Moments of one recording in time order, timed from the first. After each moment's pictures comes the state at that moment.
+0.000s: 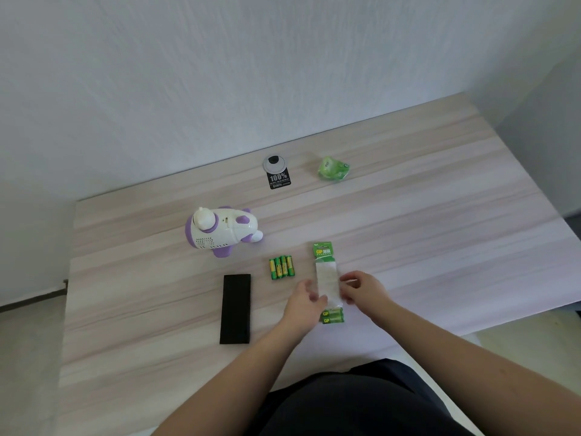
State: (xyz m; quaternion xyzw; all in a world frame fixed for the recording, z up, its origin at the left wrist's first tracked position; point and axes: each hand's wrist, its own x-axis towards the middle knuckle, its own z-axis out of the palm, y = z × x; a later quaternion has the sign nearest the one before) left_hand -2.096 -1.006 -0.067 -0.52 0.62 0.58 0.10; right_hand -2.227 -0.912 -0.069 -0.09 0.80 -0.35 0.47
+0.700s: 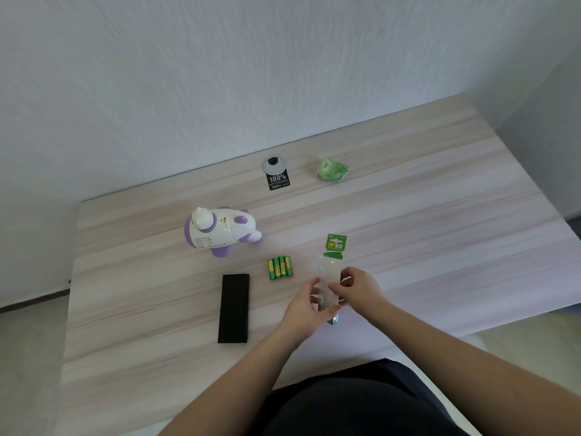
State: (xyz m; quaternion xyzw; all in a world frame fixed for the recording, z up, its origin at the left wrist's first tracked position) left_hand -2.092 -0.995 -0.061 -0.43 0.67 0.60 0.07; right_hand -2.224 -0.918 -0.047 -0.15 0.82 -0.32 0.45
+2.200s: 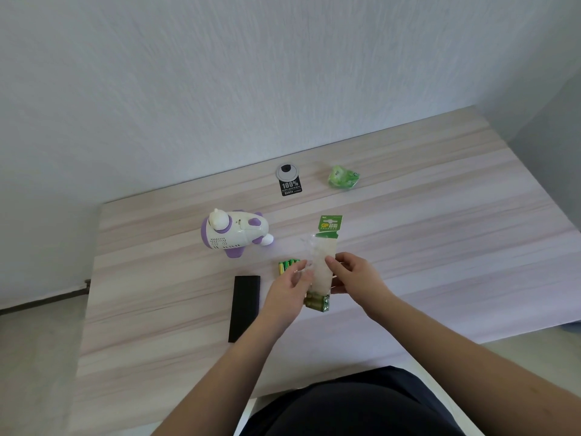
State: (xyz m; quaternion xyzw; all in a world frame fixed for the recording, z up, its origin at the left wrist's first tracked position) left_hand -2.080 -1.034 0.010 -0.48 0.62 0.63 -0.03; right_hand -2.212 -0.944 0.013 -0.12 0.67 -0.52 0.51
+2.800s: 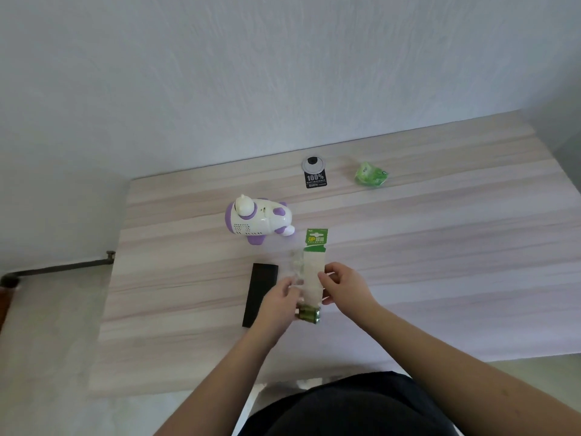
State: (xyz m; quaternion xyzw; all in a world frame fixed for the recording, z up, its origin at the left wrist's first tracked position) left_hand -2.029 -1.037 0.004 -0.57 0.55 0.62 -0.01; right_hand -2.169 -0.969 -0.013 -0.22 0.73 -0.41 0.50
